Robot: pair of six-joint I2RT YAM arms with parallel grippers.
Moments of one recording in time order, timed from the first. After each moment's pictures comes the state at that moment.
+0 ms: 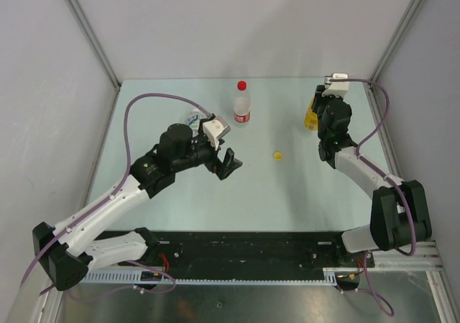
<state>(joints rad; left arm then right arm) -0.74 1.05 0.98 -0.27 0.24 0.03 0.25 1.40 0.89 0.58 0.37 -0.04</state>
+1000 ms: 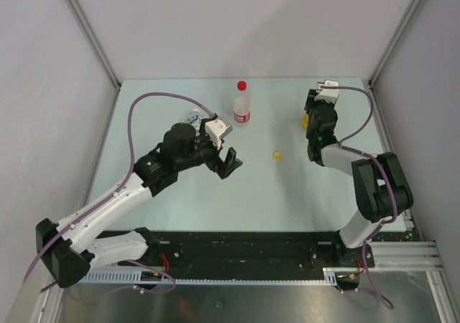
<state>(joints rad) -0.74 1.08 0.98 -0.27 0.21 0.04 0.27 1.66 0.86 0.92 0.52 -0.06</state>
